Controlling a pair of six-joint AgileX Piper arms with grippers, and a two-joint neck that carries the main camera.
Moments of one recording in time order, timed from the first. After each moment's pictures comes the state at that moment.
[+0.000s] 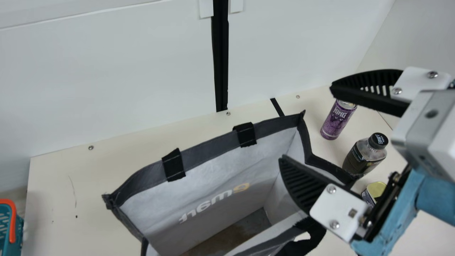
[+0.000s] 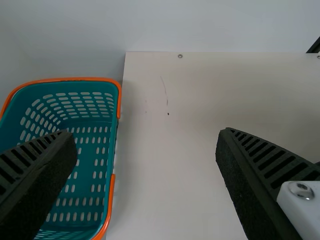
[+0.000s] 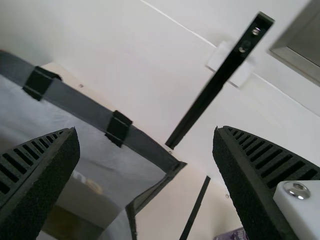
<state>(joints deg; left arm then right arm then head) -1.6 43.3 -68.9 -1.5 69.4 0.0 20.2 56.5 -102.2 0.8 69.9 -23.5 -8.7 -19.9</state>
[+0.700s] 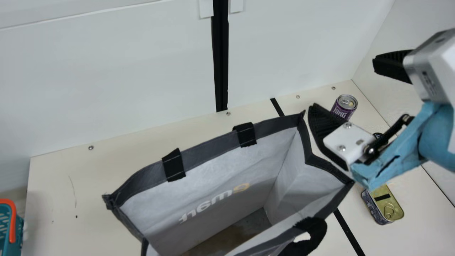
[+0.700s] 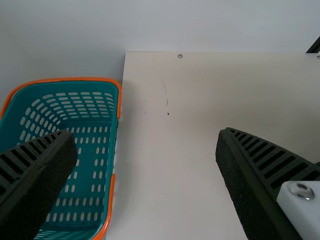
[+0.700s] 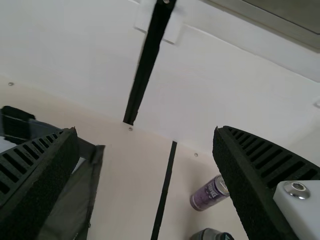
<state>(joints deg) -1.6 43.3 -68.9 -1.5 69.4 0.0 -1.2 60.1 -103.5 5.3 69.9 -22.9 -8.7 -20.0</state>
